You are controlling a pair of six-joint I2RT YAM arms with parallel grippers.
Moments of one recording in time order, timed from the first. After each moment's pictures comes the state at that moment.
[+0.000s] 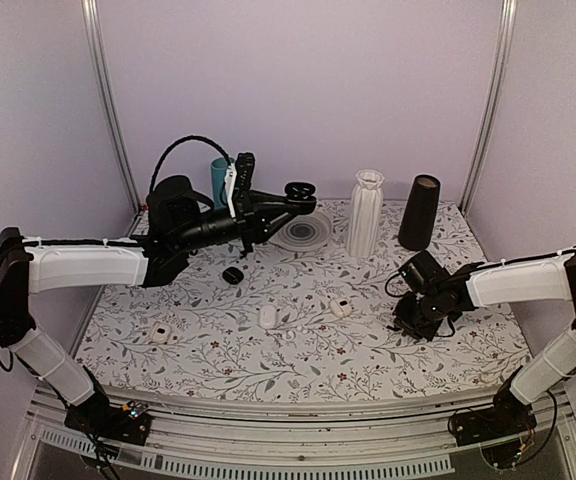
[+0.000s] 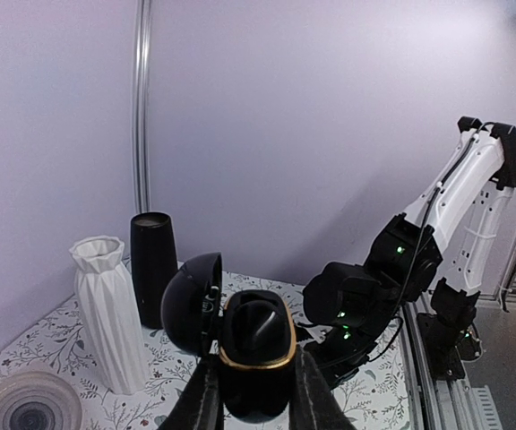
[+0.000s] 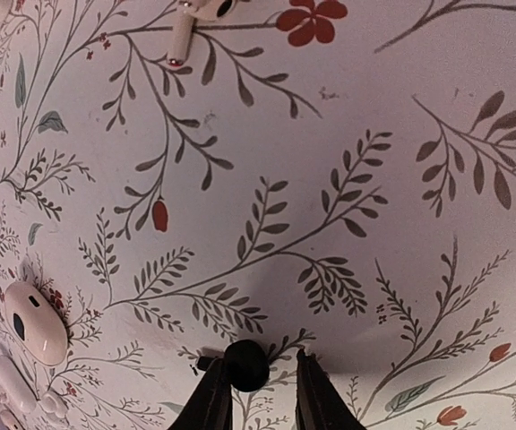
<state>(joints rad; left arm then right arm) -0.73 1.56 0.98 0.73 0.54 -0.13 0.63 1.51 0.72 -0.38 0.10 1.24</state>
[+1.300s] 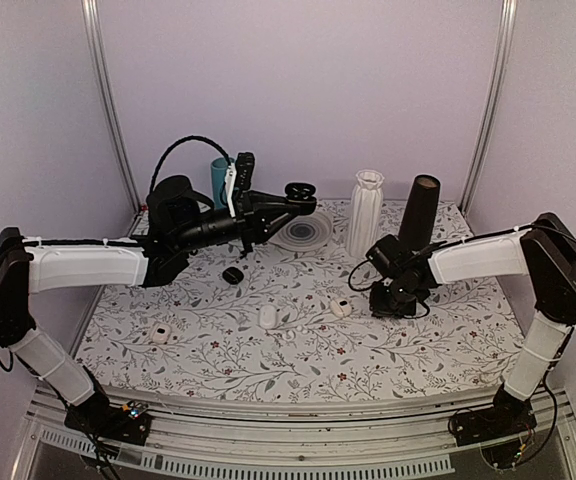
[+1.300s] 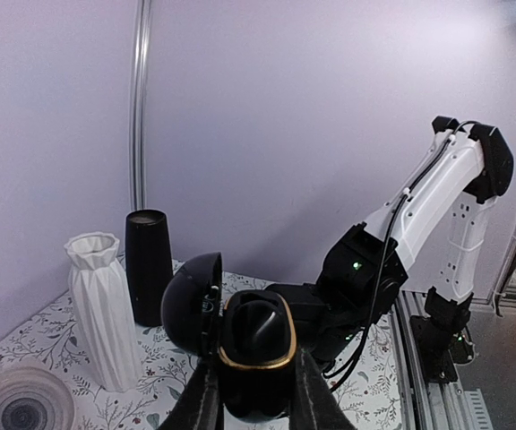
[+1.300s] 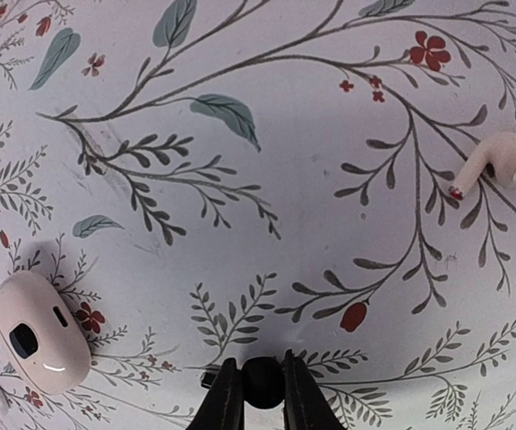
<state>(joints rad) -0.73 1.56 0.98 0.73 0.55 -0.16 0.67 1.77 1.00 -0.45 0.18 0.79</state>
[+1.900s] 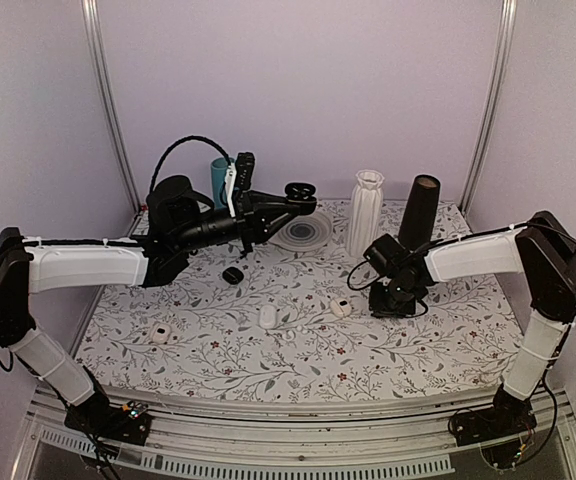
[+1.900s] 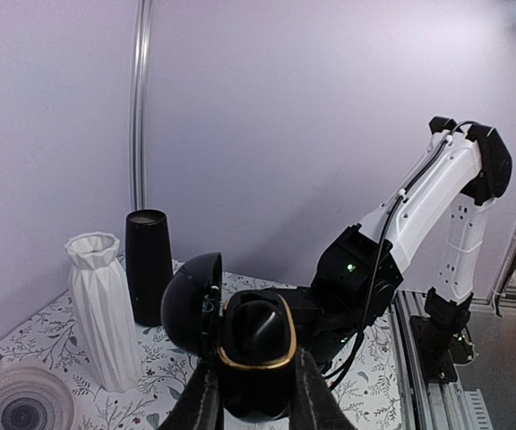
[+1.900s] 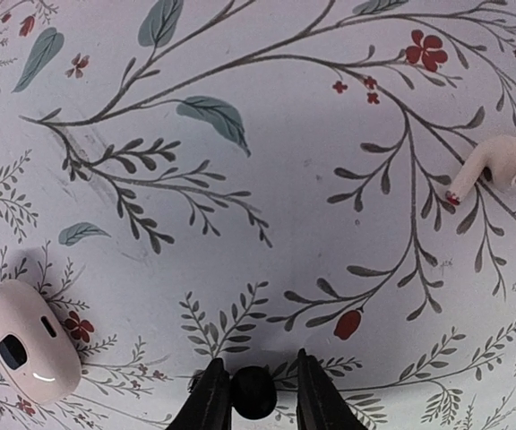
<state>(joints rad) -0.73 1.56 0.98 0.73 0.55 -0.16 0.67 1.80 1.04 -0.49 0.19 0.78</state>
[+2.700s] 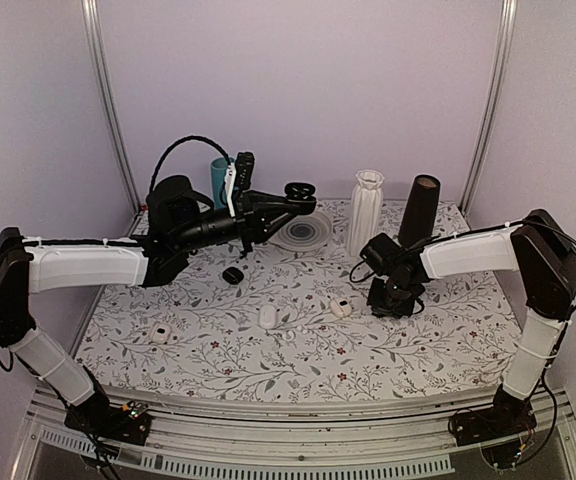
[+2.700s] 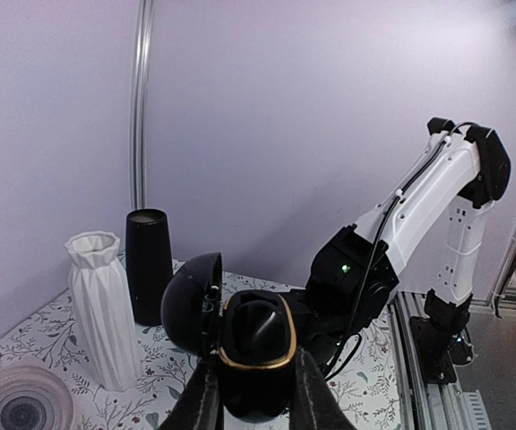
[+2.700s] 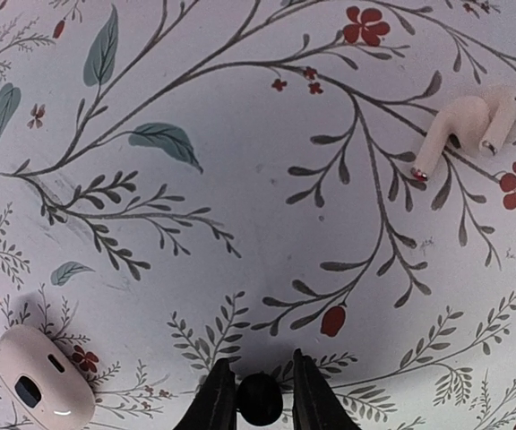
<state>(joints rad) -0.73 1.56 0.98 0.73 0.55 -0.17 0.68 1.84 1.09 -0.55 0.21 0.98</state>
